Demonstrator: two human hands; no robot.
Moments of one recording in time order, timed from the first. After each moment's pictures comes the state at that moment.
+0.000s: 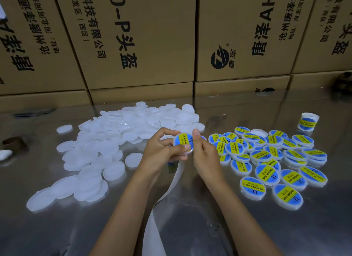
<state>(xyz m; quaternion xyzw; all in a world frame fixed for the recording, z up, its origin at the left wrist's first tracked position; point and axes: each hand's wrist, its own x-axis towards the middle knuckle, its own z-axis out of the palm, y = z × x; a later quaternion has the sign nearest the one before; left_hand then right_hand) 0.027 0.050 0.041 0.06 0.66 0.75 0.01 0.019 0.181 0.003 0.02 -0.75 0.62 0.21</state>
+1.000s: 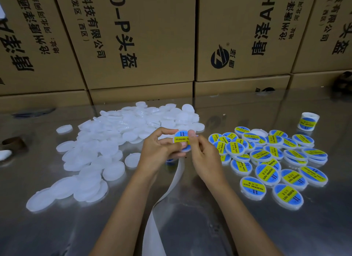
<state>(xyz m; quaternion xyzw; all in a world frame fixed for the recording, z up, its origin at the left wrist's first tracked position) 0.025 0.049 0.039 0.06 0.64 0.76 -0.02 0.019 0.182 -0.001 0.01 -0.79 0.57 0.22</state>
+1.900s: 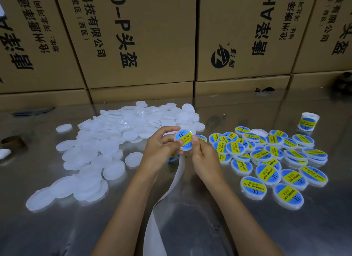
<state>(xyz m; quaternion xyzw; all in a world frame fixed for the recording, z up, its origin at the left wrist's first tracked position) 0.025 0.051 0.040 0.06 0.69 0.72 -0.05 0.017 0.180 -0.003 0.01 -0.80 0.56 0.20</state>
